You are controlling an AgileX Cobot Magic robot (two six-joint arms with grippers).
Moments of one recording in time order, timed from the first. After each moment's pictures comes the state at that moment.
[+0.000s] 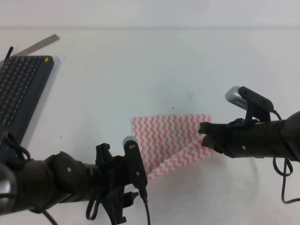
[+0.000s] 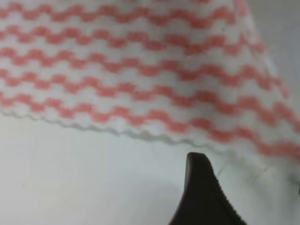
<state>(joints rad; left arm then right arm) -0.68 1.59 -0.64 -1.01 0.08 1.74 0.44 1.63 -0.81 1.15 0.24 -0.43</state>
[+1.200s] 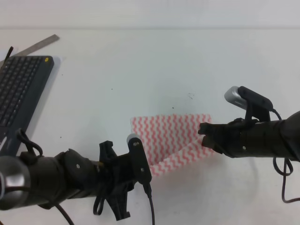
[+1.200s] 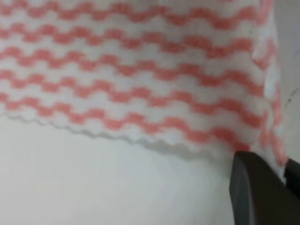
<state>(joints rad) -0.68 1.66 -0.67 -1.02 0.04 1.73 0.44 1.62 -0.81 1.15 0.24 -0.45</state>
